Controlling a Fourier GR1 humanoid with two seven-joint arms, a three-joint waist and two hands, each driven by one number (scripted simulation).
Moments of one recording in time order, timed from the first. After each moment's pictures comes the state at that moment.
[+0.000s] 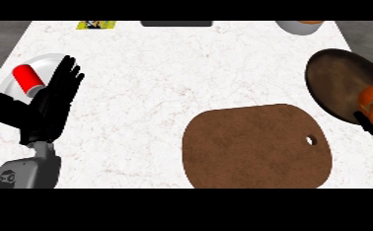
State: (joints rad) left arm -0.16 0.19 0.11 -1.61 0.13 0.04 0.25; right arm -0.20 -0.43 -0.34 -1.95 0.84 0.38 -0.04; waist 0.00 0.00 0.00
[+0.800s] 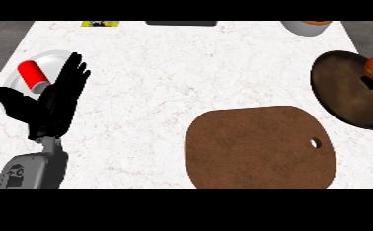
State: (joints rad) left arm -0.19 0.17 0.10 -1.58 0.11 0.05 0.24; right arm -0.54 -0.61 -0.46 -0.95 0.83 0.04 -0.51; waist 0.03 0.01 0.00
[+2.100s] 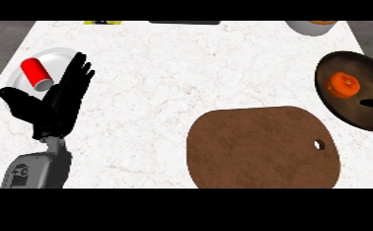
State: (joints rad) left arm -0.19 0.15 0.08 -1.59 0.10 0.04 0.24; right arm -0.74 -0.74 -0.64 -0.19 0.73 0.06 -0.77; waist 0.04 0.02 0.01
